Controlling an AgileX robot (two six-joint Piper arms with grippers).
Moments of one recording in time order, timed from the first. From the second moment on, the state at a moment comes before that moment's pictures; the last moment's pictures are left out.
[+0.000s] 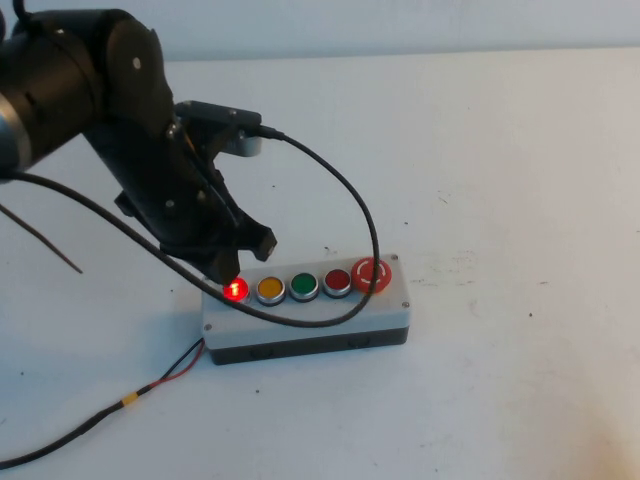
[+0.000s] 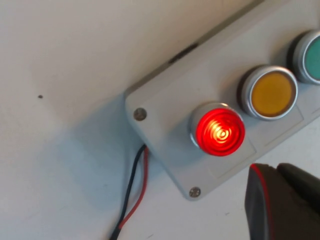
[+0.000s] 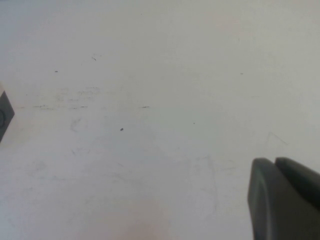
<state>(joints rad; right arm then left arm) 0.08 -0.01 0.03 0.07 0.34 0.04 -0.43 1.73 -1.47 -0.14 1.21 0.21</state>
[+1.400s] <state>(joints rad) 0.08 -0.01 0.03 0.07 0.34 0.04 -0.47 1.83 -1.48 -0.06 1.20 0.22</state>
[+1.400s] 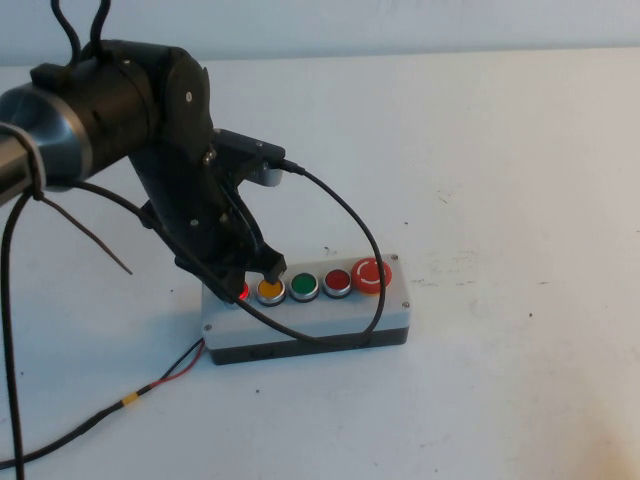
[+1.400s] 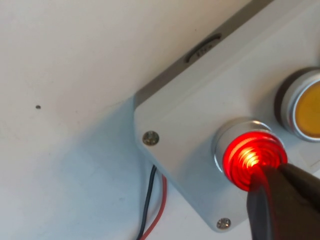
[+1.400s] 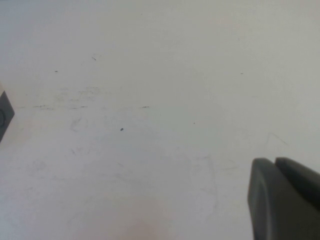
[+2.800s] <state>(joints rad) 0.08 -0.01 0.03 0.07 0.34 0.04 -0.47 0.69 -0.65 -0.03 0.55 0.08</state>
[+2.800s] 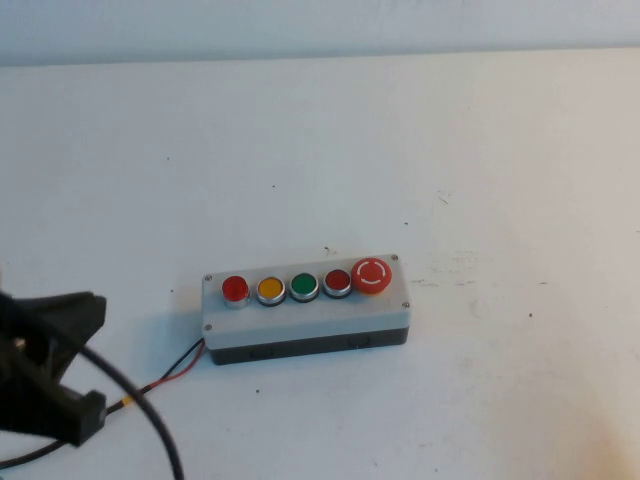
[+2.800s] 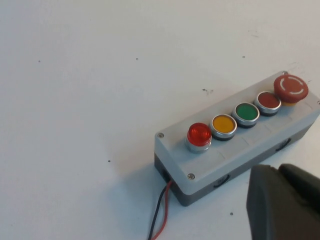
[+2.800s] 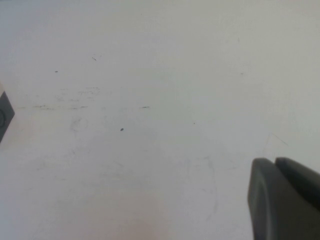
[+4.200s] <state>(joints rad) 0.08 -0.01 0.03 0.07 0.34 0.04 -0.13 -0.01 0.03 0.02 0.27 0.07</state>
